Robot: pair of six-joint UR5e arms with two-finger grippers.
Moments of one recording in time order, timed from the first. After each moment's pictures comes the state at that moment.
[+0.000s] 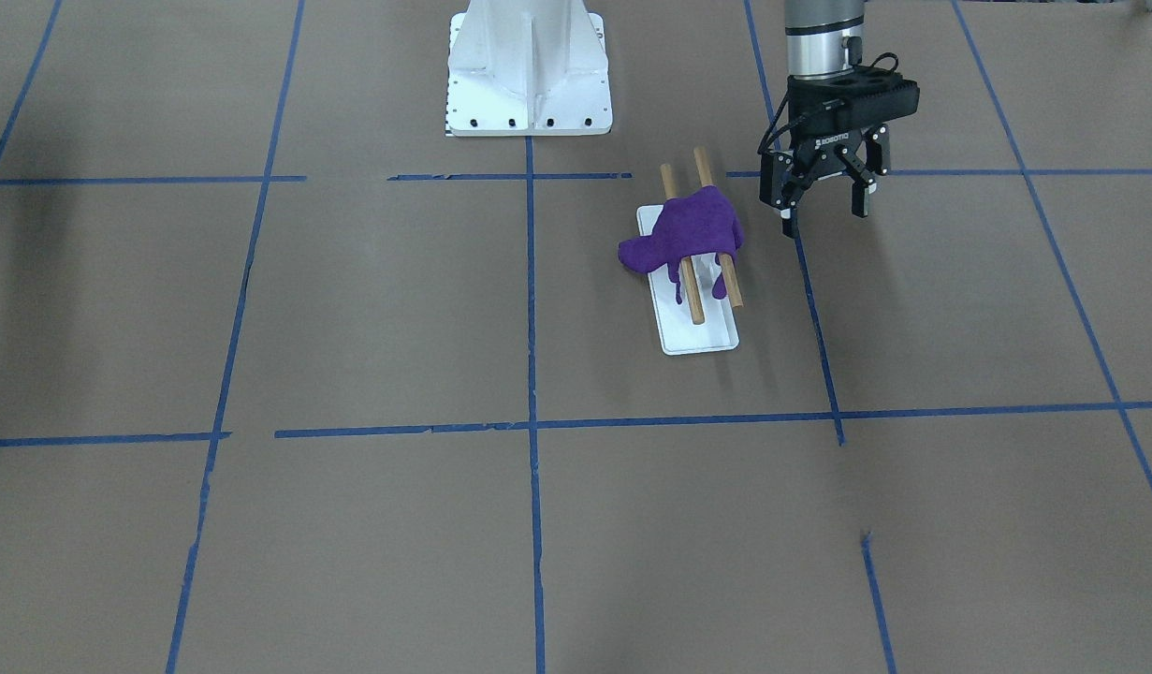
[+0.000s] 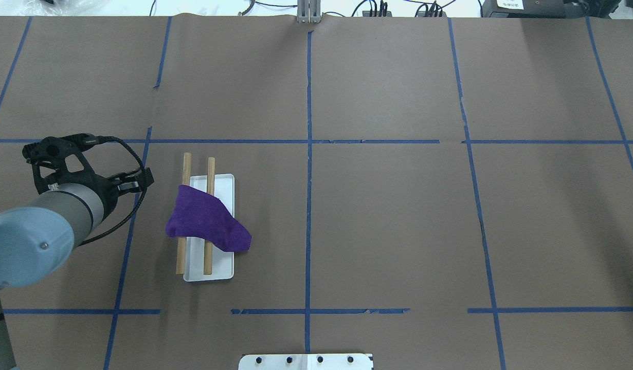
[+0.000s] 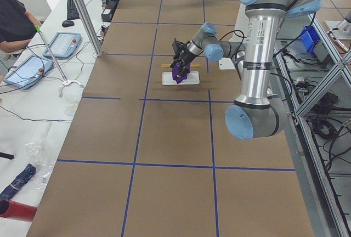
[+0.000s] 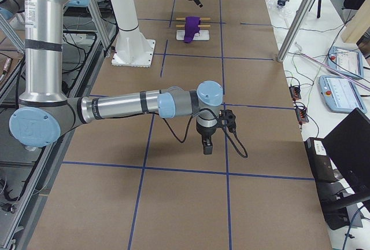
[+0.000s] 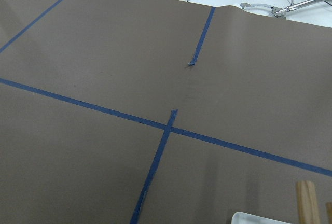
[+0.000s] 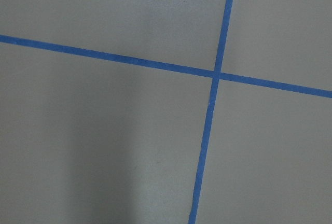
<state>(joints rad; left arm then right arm) -0.46 -1.67 -2.25 -1.54 -1.27 -1.47 1.46 -1.66 1.82 -1.60 2.28 0.02</state>
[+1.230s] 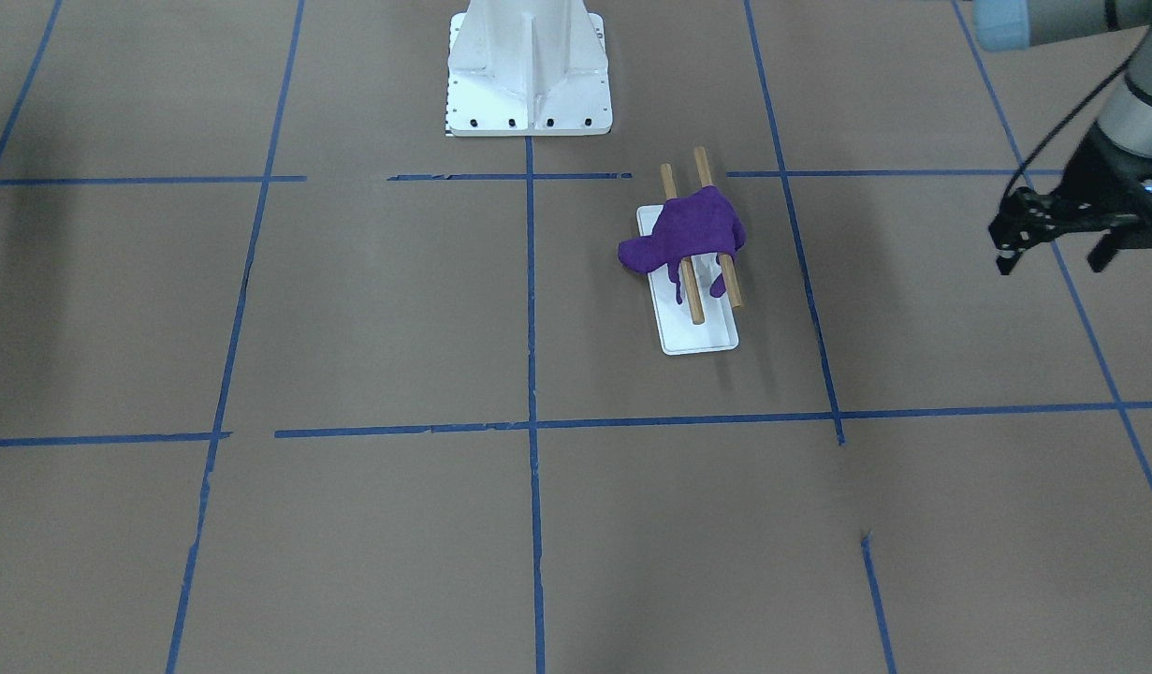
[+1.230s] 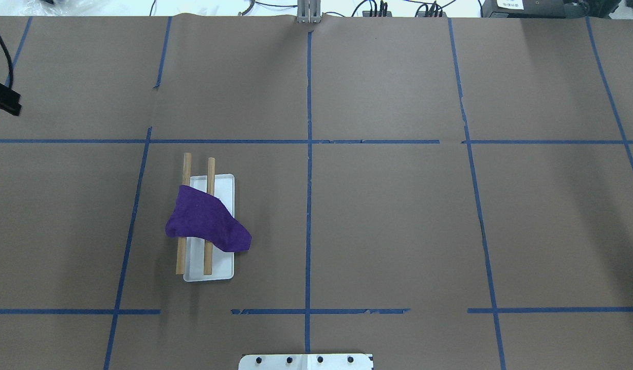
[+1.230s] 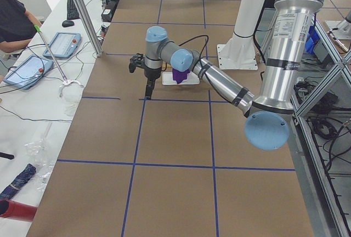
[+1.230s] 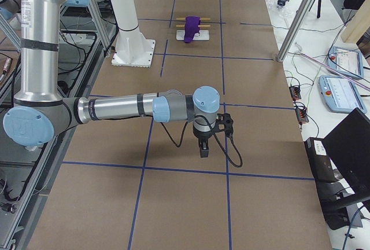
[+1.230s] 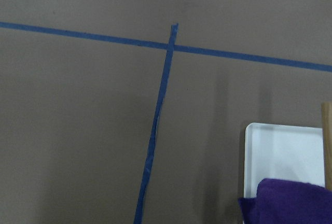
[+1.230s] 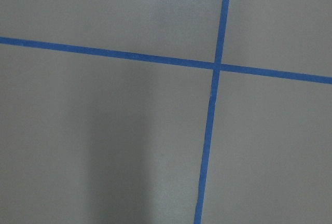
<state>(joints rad) -1.23 -1.75 -1.96 -1.45 -2.08 -0.41 1.50 -1.67 1.80 -1.59 2.35 0.02</state>
